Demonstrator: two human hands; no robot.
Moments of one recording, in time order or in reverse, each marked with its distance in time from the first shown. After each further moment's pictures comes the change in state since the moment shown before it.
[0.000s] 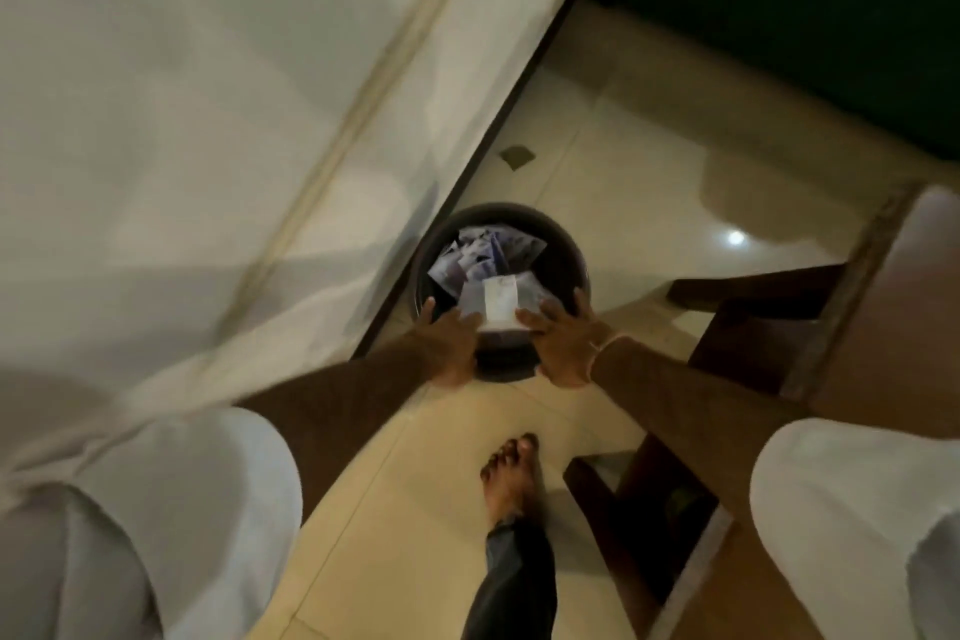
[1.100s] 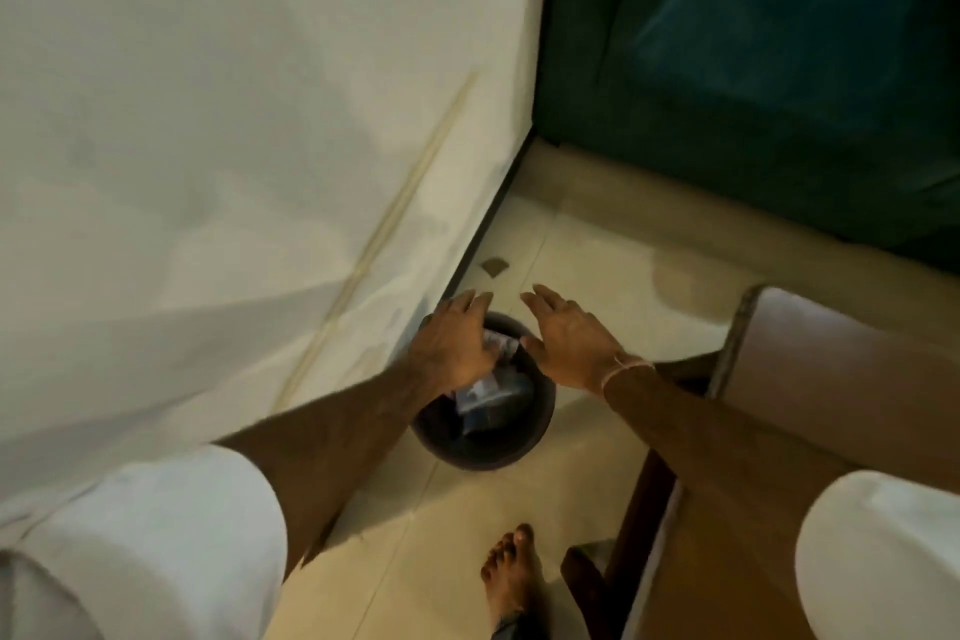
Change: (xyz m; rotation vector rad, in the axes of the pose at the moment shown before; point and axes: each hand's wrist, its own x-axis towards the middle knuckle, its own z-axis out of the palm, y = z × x) left_hand -0.088 0.037 -0.168 -0.358 0.571 -0.057; right_hand -0.103 0.056 -0.113 0.571 0.557 0.202
